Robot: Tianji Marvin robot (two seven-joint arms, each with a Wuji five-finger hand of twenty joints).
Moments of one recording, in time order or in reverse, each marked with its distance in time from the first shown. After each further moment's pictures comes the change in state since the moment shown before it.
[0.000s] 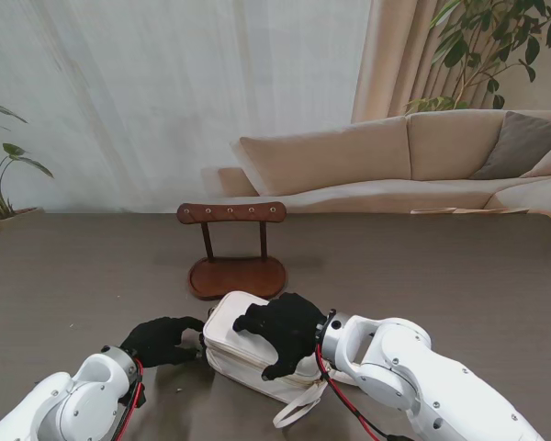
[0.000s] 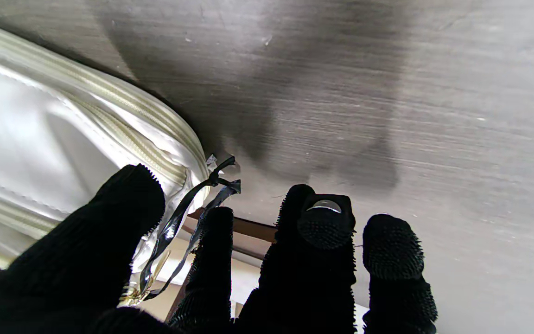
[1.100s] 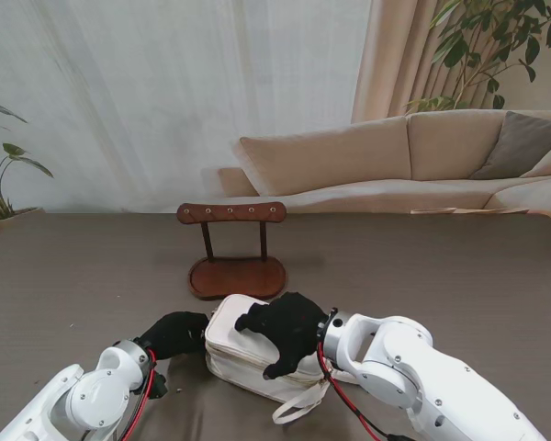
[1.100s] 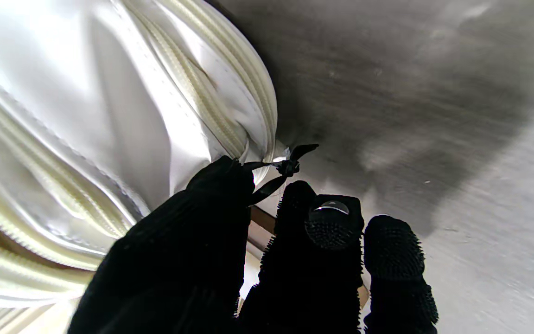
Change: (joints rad) left arm -0.083 -0.030 0.057 0.096 -0.279 -0.036 0.020; right arm -0.001 0.000 0.010 -0.002 0.023 0.001 0.024; left_hand 0.474 -0.014 -0.167 -0.002 0.225 0.109 0.417 0.165 0.106 -0.003 0.029 0.413 -0.015 0.052 0.000 0.000 -0.025 0.000 -0.013 0.013; right_hand 0.000 0.002 0.000 0.000 0.000 0.000 0.000 0.000 0.012 0.000 -0.001 0.000 0.000 -0.002 0.005 0.009 0.000 0.000 0.000 0.000
